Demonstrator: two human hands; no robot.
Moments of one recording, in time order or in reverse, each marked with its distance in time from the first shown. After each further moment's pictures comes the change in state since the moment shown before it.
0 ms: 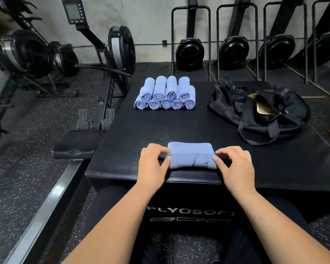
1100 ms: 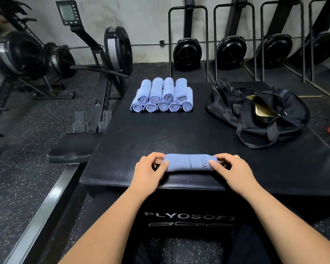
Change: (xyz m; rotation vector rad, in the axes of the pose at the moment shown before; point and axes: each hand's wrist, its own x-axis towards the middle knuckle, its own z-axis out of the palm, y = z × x) left_hand 0.009 -0.019 0.002 -0.121 -0.147 -0.168; right_hand 0.020 0.018 -0.007 0.204 -0.316 0.147
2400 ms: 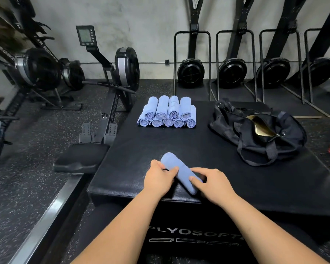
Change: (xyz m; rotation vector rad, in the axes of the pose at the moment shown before) left_hand 0.014 0.053 0.004 0.027 0.032 -0.394; right_hand 0.006 -0.057 0.039 -0.241 -0.146 -0.110
